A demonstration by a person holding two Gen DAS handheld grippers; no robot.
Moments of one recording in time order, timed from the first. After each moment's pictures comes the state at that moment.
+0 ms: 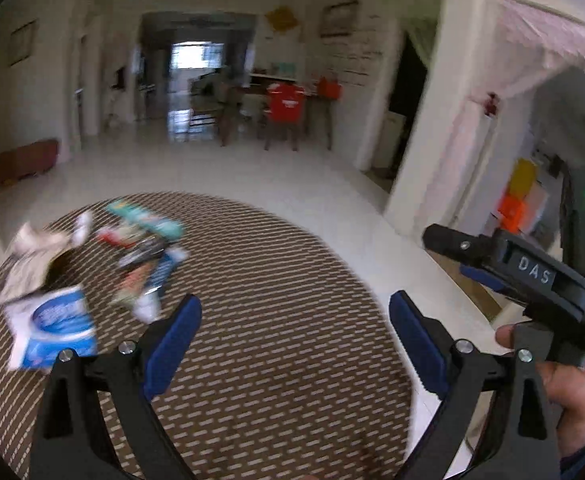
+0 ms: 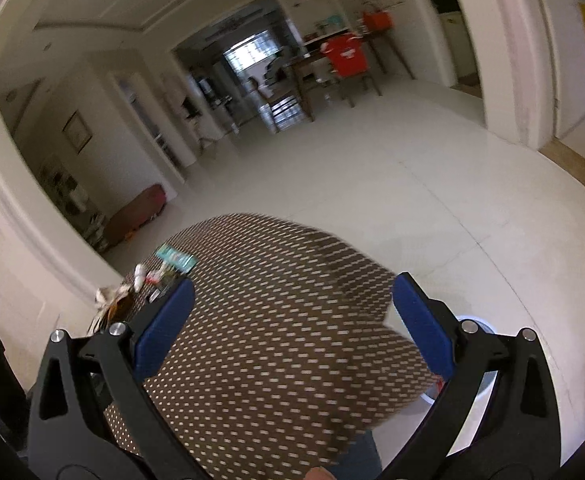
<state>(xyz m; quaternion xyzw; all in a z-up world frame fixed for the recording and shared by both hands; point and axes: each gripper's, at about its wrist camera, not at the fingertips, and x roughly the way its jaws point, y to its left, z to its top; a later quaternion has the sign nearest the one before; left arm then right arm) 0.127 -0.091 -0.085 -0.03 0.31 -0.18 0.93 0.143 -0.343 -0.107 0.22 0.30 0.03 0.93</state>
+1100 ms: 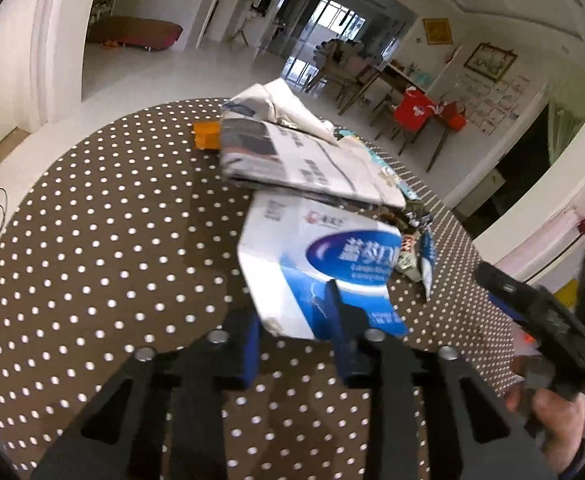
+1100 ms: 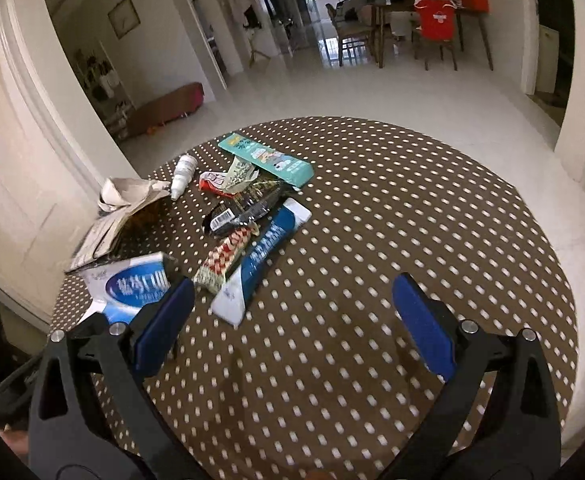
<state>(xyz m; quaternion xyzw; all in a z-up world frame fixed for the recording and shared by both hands) 0.174 0.135 -0.167 -0.23 0.39 -0.03 0.89 0.259 -0.136 -0.158 0.08 0.40 0.12 0.90</state>
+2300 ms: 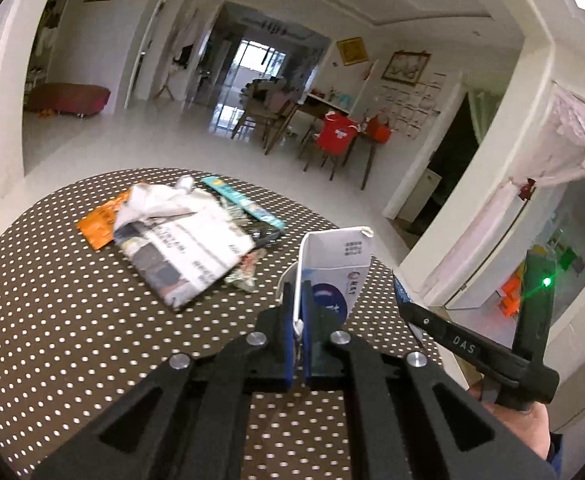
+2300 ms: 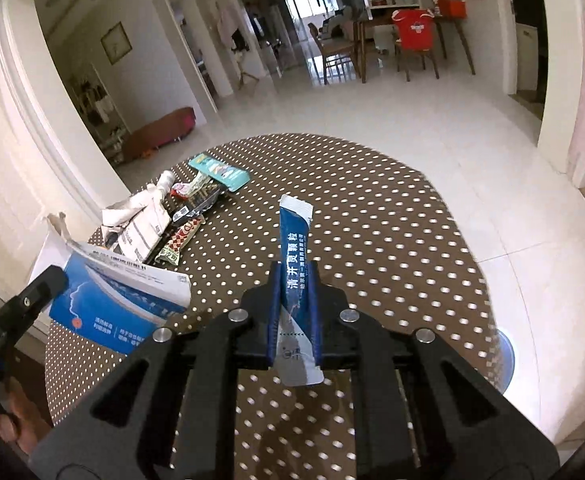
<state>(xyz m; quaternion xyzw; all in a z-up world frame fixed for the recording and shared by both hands) 0.145 0.017 -0.109 -0.16 0.29 -0.14 0.93 0.182 -0.243 -0.144 0.13 0.36 0.11 0.92</state>
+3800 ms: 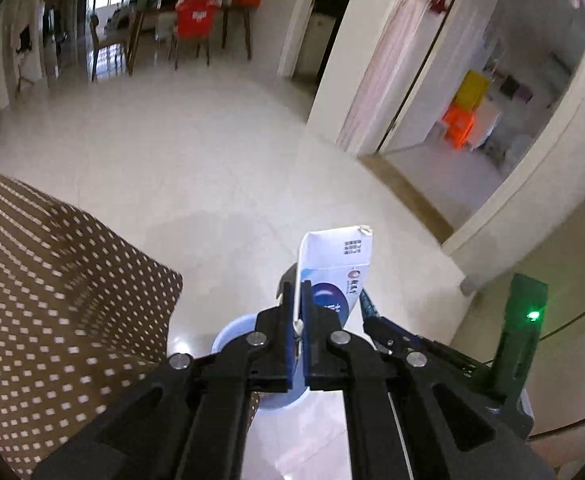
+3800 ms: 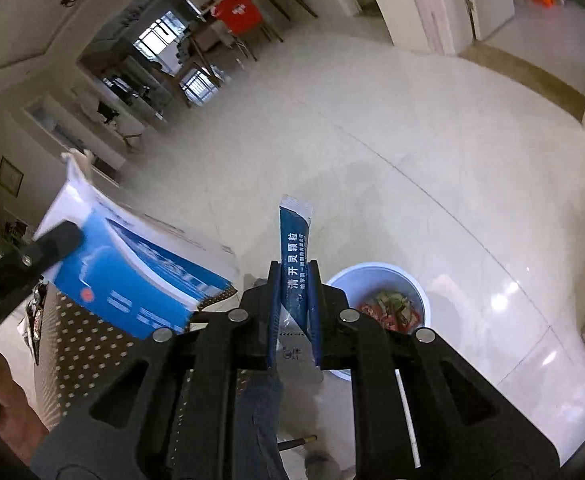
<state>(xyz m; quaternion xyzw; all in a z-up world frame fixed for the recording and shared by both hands) 0.256 -0.394 -0.195 0.04 0.46 -0.31 0.83 0.115 -0.583 -0.270 0.34 0.40 -0.08 0.85</state>
